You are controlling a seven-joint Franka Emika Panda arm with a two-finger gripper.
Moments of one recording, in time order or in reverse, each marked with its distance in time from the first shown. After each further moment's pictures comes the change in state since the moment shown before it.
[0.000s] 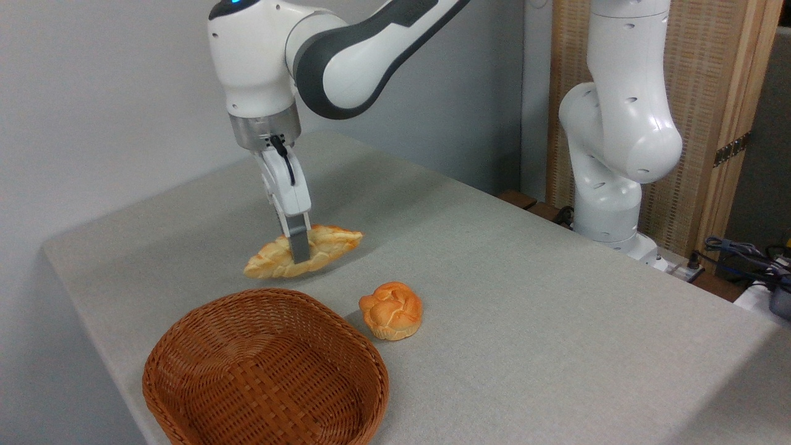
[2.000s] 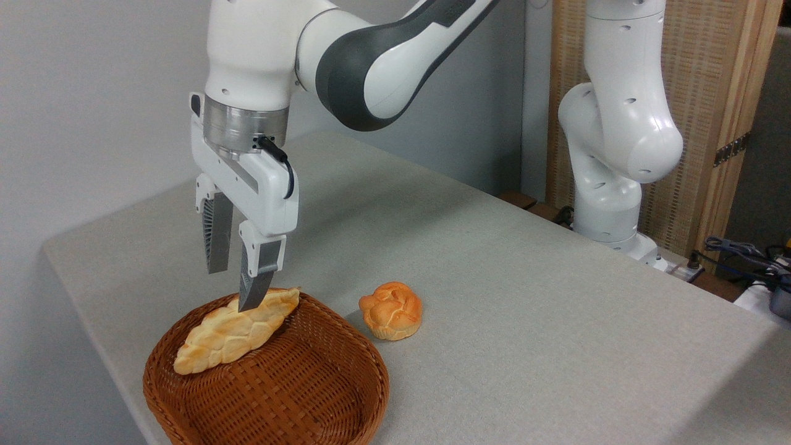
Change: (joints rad) arm 0.016 0.040 0.190 0.099 -0.063 0.236 -0.004
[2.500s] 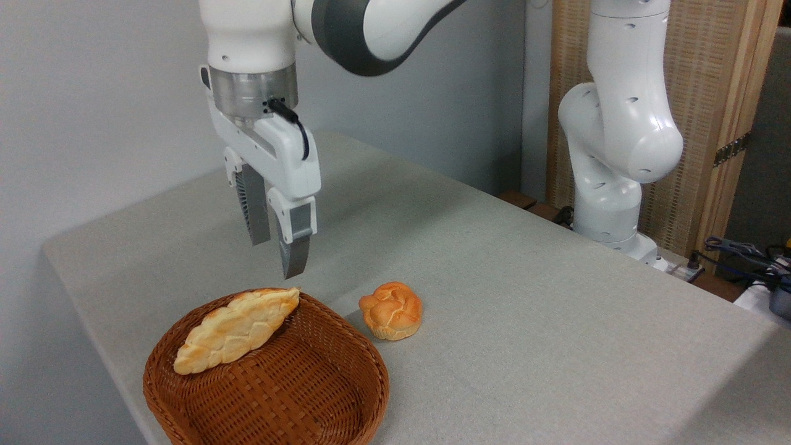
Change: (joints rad) arm 0.002 -0.039 0.014 0.105 0.055 -0.350 -0.007
